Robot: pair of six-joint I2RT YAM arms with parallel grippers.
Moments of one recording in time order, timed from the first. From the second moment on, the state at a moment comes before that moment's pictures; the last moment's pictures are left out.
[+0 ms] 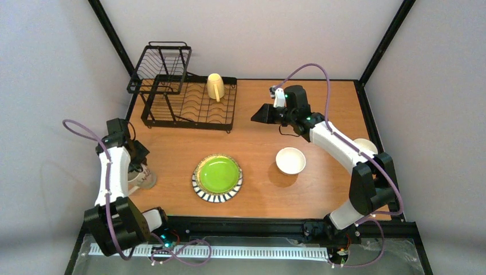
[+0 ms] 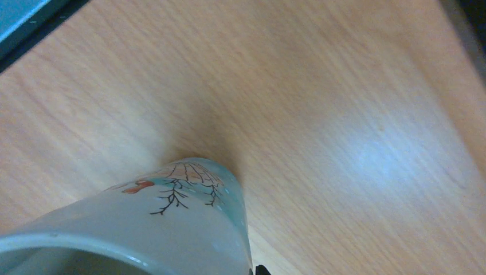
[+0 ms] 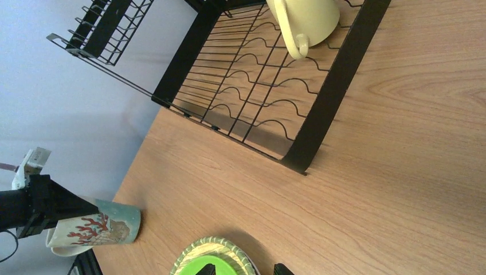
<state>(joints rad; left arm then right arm) 0.38 1.18 0.92 -0.97 -0.09 -0.51 0.46 1.56 1.19 -0.16 -0.48 0.49</state>
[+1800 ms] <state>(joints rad) 0.07 0.93 0.90 -0.47 0.50 -1.05 0.46 1.36 1.01 -0.06 -0.47 0.50</state>
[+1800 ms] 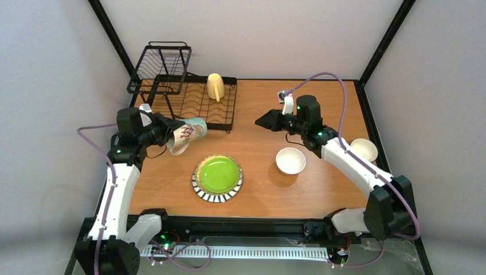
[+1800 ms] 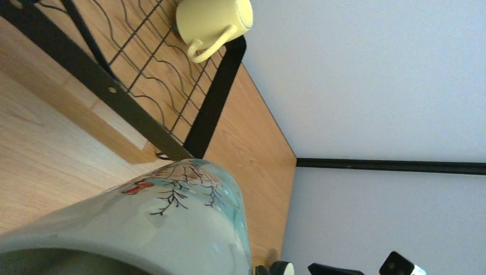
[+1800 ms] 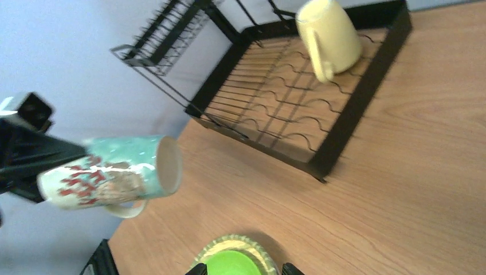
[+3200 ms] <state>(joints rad) -0.31 1.32 1.17 -0.01 0.52 -1.53 0.46 1.31 0.74 0.62 -0.86 0.48</state>
